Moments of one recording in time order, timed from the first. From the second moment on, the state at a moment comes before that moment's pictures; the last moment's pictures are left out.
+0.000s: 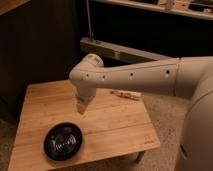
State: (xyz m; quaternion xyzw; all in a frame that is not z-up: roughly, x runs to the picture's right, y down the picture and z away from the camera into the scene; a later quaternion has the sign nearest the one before) arm -0.101 0.065 0.695 -0.26 -0.02 0.23 0.94
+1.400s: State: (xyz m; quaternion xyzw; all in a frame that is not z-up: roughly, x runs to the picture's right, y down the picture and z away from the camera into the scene) arm 0.041 -0.076 0.854 -0.20 -0.17 0.13 0.96
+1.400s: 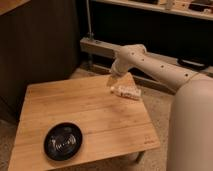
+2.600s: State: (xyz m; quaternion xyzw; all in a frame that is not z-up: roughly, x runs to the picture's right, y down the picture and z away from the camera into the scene) arm 0.111 -0.028 0.884 -0.20 -0.09 0.13 0.97
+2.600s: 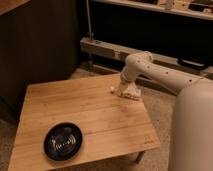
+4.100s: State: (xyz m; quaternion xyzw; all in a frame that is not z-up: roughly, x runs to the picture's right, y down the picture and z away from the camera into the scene) arm 0.161 0.014 0.936 -0.24 -0.10 0.17 0.95
